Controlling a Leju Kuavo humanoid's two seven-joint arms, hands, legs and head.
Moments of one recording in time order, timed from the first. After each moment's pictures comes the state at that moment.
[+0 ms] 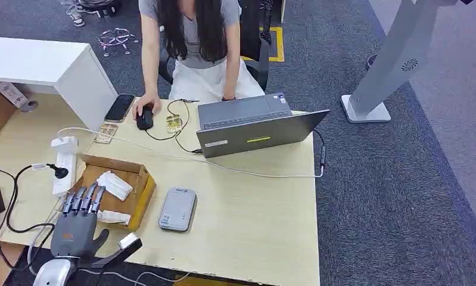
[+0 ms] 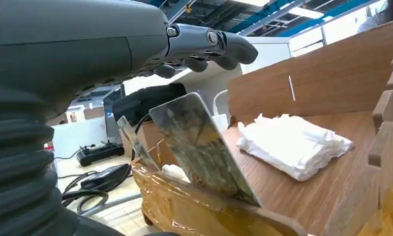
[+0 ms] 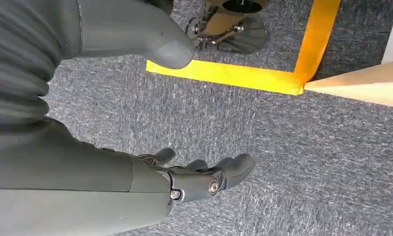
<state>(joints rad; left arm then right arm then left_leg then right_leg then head) 0.23 0.07 0.09 -1.54 -1.44 0.37 0.04 -0.07 0.20 -0.82 -0.21 1.00 -0.26 -0.24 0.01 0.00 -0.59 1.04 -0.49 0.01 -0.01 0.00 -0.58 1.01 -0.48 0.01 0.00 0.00</state>
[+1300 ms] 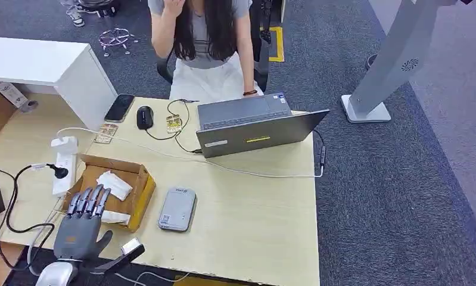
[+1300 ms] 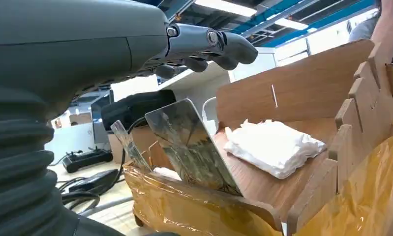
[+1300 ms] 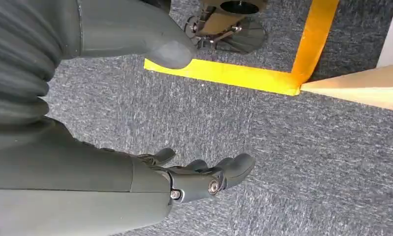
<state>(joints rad) 0.24 0.04 0.10 -1.54 -1.45 0.41 -0.03 -0.07 0.20 -0.82 -0.21 1.02 -0.26 -0.24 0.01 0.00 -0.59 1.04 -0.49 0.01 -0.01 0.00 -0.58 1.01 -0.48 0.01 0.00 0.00</state>
